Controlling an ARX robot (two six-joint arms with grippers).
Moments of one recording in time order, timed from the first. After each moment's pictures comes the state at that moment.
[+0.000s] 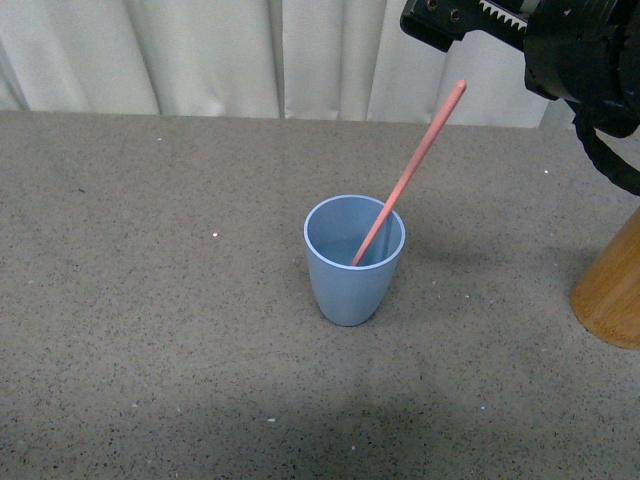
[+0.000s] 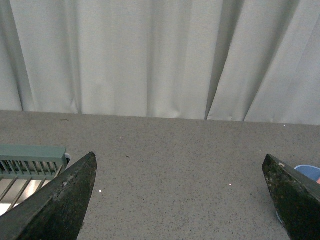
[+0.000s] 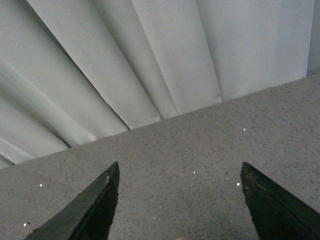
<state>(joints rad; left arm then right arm) 0.00 0.00 0.02 0.00 0.00 -0.01 0.47 1.67 0.72 0.66 0.36 0.51</state>
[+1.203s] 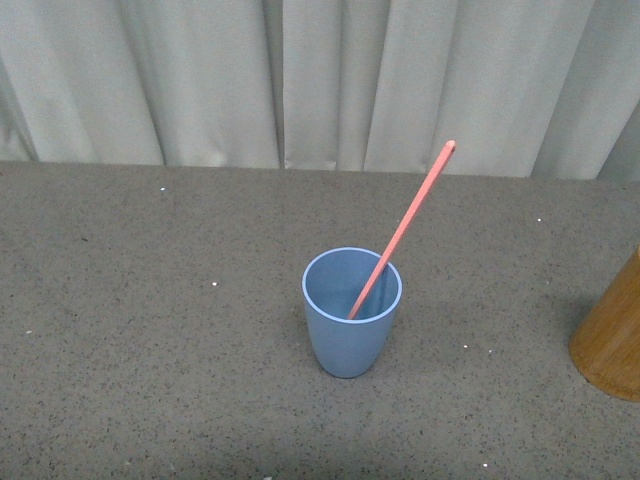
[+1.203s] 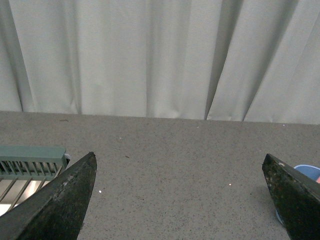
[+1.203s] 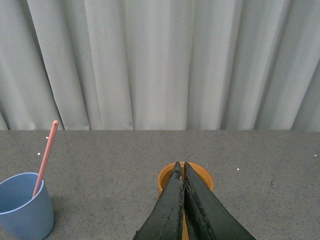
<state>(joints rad) 0.00 0.00 0.02 0.00 0.00 -0.01 0.00 0.01 0.00 0.00 0.00 0.00</state>
